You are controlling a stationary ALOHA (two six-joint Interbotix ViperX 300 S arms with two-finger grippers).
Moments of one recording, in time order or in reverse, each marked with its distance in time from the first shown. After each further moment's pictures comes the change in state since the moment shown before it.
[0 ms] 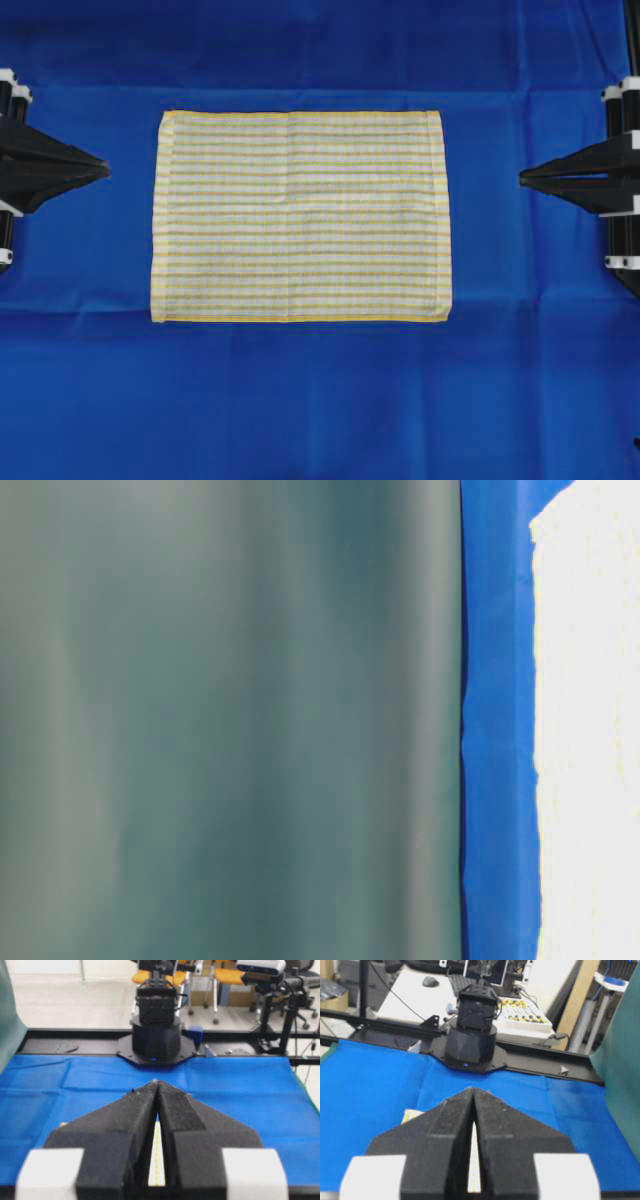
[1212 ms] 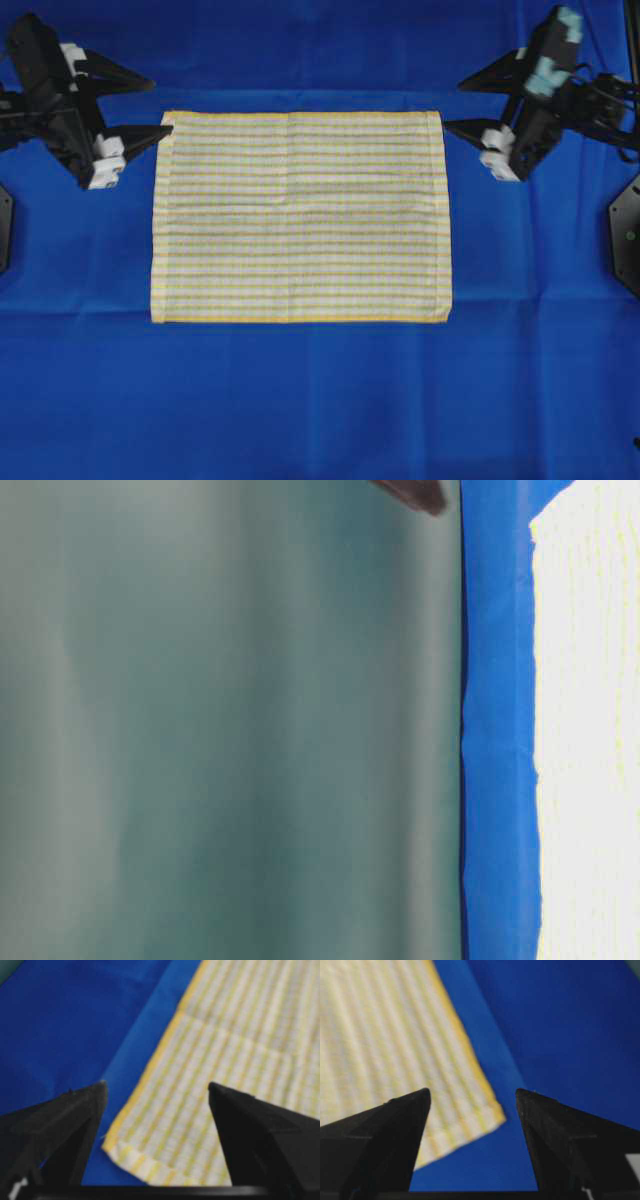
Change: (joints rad) left arm 0.431 0.572 0.035 -0.055 -0.023 0.021; right arm -0.482 0.667 -0.074 0.026 0.101 0.115
